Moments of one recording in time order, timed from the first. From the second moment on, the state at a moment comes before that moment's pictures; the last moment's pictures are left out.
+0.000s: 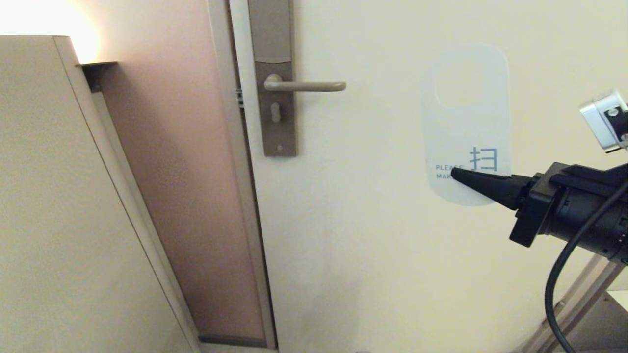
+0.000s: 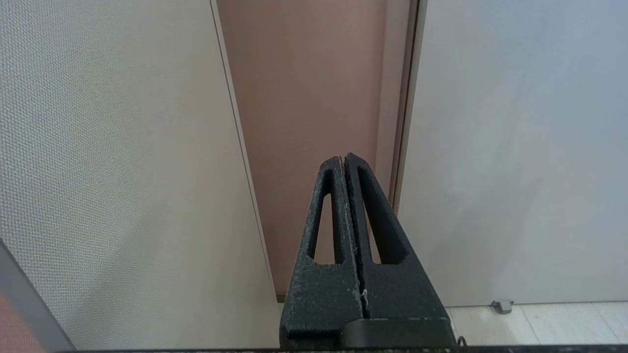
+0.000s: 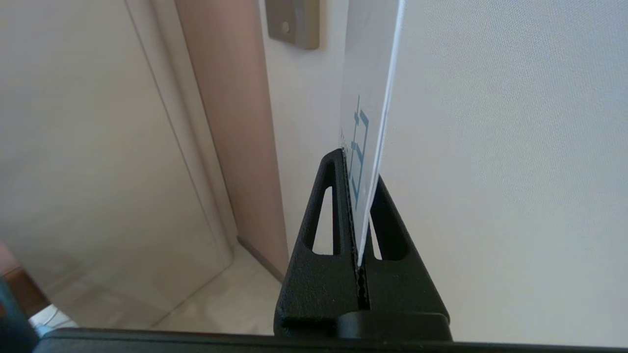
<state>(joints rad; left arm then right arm) 0.00 0.00 0.00 0.00 -0.02 0.01 0.49 1.30 -0.68 -0.53 0.16 0.07</state>
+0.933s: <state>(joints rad) 0.00 0.00 0.00 0.00 -0.02 0.02 0.51 1.54 -0.82 -0.72 0.16 0.07</state>
